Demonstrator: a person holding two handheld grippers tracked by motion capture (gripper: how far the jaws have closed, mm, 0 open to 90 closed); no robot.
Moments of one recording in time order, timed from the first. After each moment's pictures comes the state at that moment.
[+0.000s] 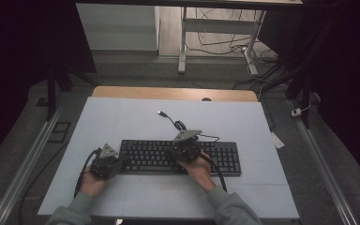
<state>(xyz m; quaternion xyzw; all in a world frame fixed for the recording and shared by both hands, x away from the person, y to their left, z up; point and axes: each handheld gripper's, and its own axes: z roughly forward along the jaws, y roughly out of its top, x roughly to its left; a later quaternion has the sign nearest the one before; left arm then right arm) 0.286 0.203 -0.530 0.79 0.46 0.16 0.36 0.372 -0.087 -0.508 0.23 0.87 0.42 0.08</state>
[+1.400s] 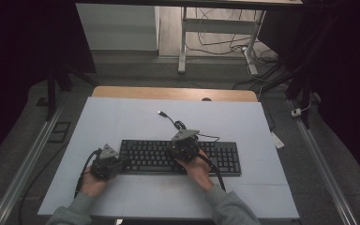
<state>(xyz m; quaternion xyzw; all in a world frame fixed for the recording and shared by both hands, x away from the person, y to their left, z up) 0.283 0.202 -0.528 0.79 0.46 0.17 0.37 0.376 -0.084 -0.511 0.24 0.87 0.42 0.11</state>
